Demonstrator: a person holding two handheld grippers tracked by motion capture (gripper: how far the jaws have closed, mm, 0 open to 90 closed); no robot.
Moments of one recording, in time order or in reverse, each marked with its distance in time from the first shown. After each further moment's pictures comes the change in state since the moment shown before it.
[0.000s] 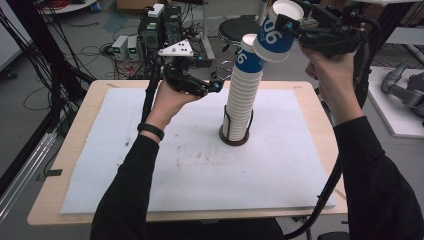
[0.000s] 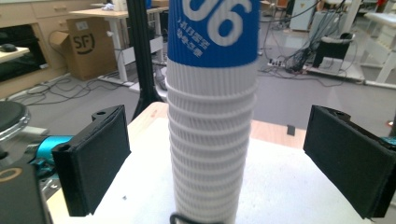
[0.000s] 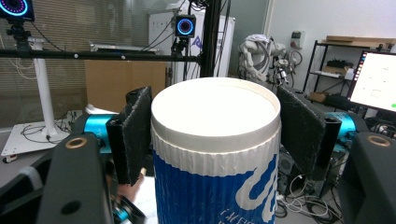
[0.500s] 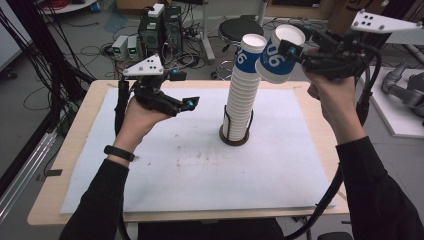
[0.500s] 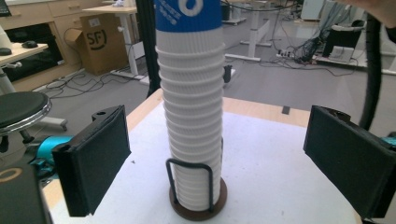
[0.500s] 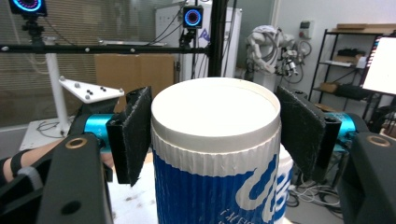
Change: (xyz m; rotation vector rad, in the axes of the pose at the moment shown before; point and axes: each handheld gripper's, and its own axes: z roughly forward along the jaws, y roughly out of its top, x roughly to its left) left arm -0.034 -0.019 -0.068 0.020 0.042 0.027; right arm 0.013 -0.032 -0.020 0.019 0.032 0.037
